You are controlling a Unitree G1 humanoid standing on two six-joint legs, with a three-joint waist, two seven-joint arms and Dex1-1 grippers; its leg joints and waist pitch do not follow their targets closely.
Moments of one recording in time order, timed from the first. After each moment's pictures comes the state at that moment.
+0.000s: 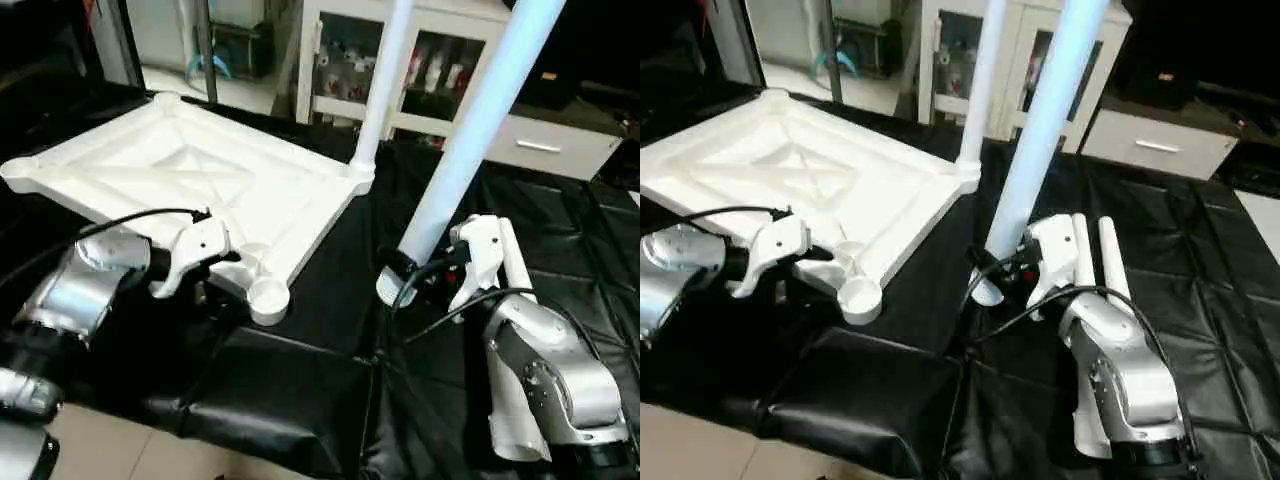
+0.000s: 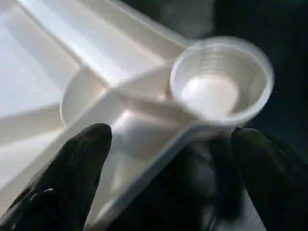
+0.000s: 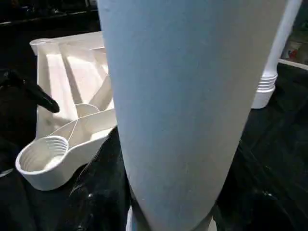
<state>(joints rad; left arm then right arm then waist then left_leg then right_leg) -0.63 0.70 -0.32 0.53 0.04 0.08 -1.19 -0.19 -0.28 0.01 -0.13 0.34 0.45 0.55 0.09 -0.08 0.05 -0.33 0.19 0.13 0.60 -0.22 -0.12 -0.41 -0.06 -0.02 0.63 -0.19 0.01</state>
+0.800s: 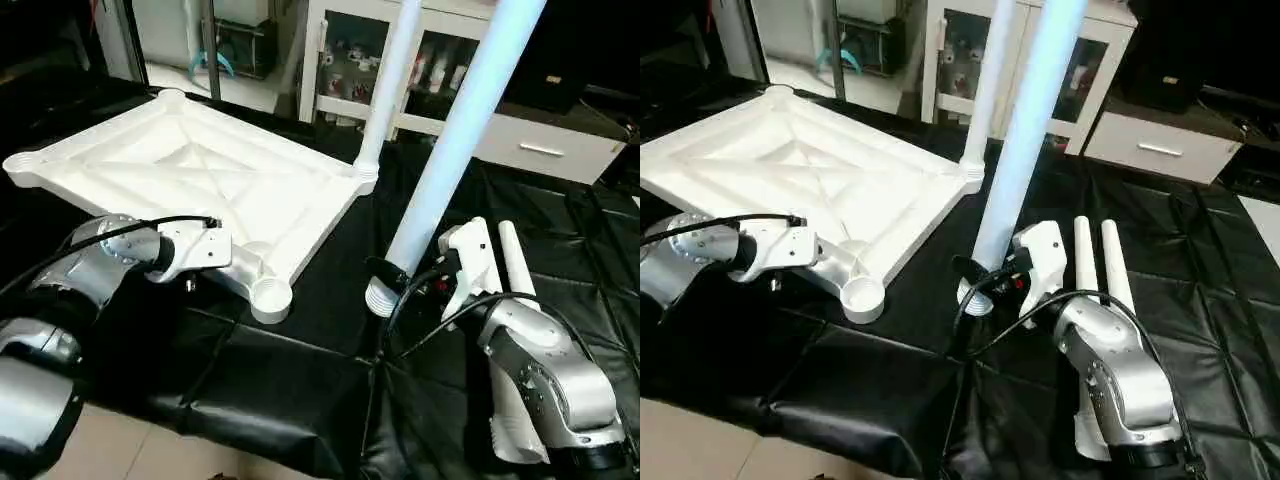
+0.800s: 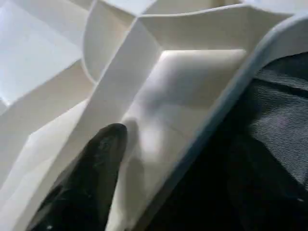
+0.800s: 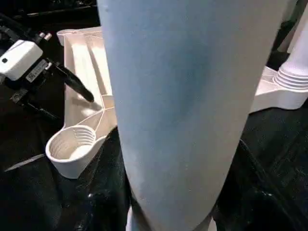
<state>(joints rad) -0.83 0.65 -0.45 0.96 0.30 -0.32 -1.05 -0.19 -0.29 0.05 -0.14 0.34 0.44 0.60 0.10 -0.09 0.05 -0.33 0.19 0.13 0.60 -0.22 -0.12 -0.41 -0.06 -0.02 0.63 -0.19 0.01</state>
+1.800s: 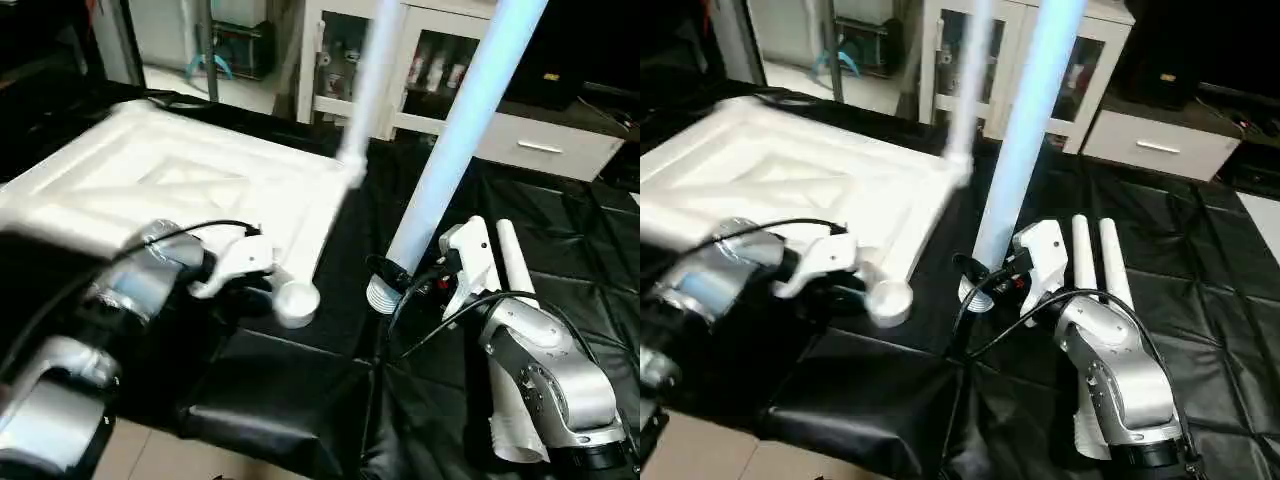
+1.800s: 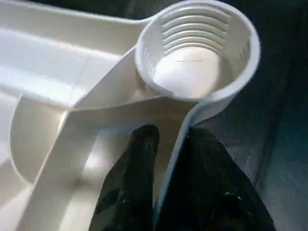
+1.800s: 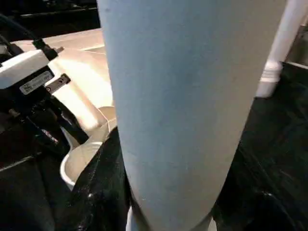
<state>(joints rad) -0.69 0.53 -0.39 0.58 0.22 0.13 -1.18 -0.19 -0.29 0.05 -0.13 0.32 0.41 0.60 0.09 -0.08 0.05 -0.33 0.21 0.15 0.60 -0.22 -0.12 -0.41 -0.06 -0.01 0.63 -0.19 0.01</state>
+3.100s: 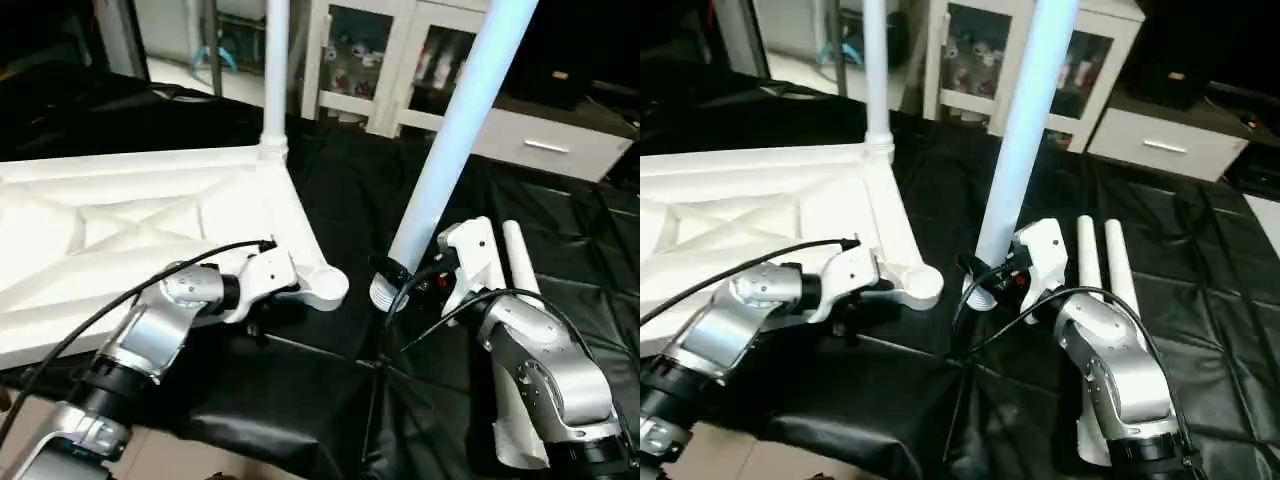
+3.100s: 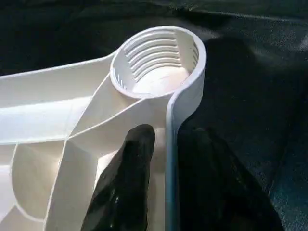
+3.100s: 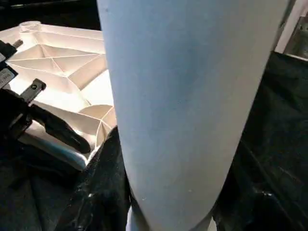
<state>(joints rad) -0.47 0.47 -0.32 0.28 0.15 0.19 -0.98 -0.21 -0.29 0.05 -0.10 0.30 0.41 0.59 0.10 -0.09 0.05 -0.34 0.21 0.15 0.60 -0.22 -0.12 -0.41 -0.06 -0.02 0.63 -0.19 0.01</state>
